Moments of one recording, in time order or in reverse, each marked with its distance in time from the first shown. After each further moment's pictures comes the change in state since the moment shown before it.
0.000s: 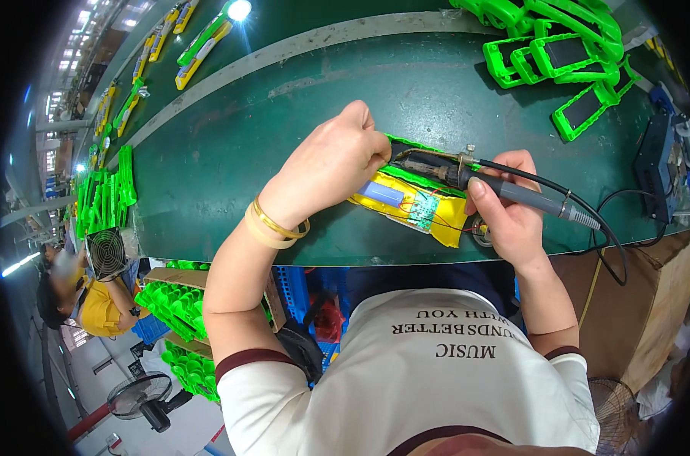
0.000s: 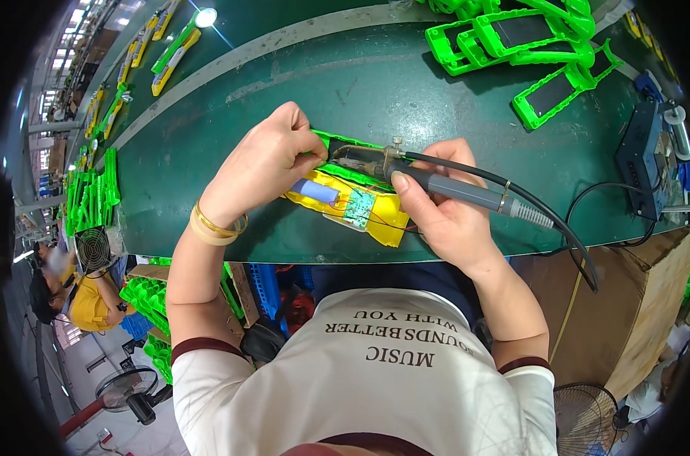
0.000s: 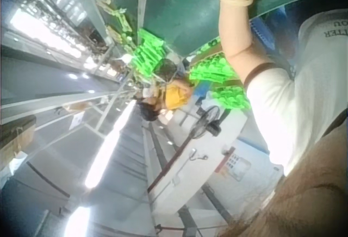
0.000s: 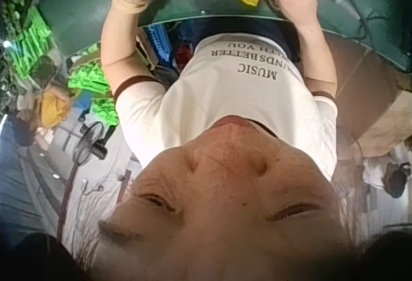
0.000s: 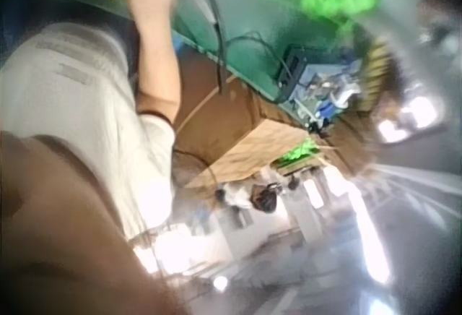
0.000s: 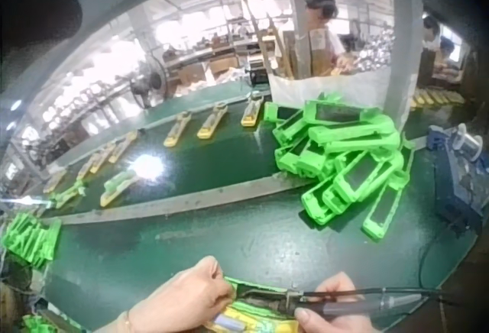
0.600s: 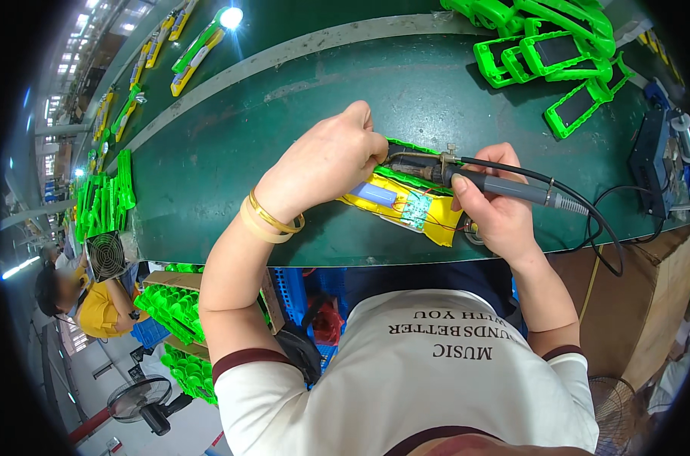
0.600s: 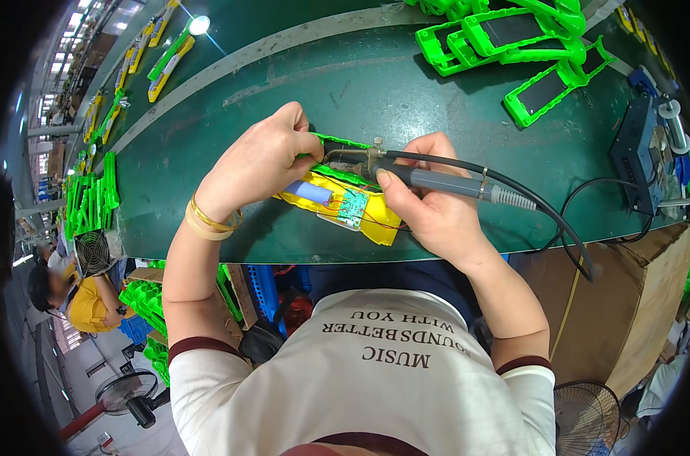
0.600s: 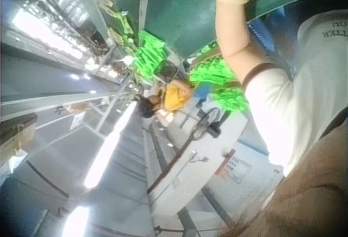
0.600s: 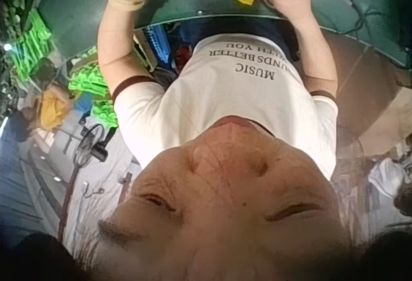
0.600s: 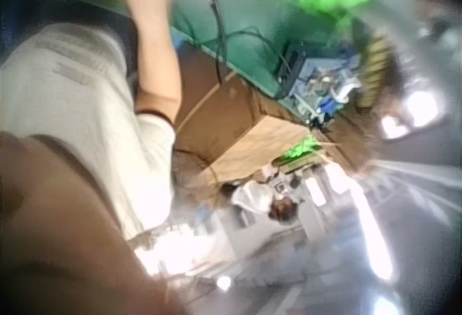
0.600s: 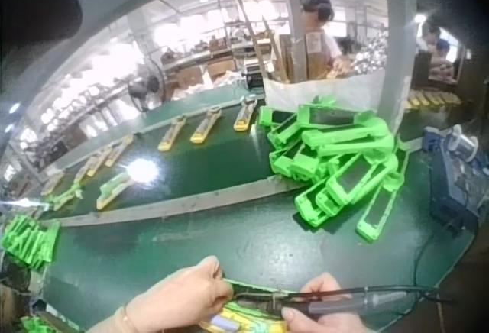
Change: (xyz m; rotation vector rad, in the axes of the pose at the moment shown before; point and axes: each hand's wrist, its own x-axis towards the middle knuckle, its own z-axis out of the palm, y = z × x) left_hand 0.003 0.004 -0.007 0.058 -0.086 0.023; right_hand 0.004 0.005 0.001 -0.062 -0.034 0.042
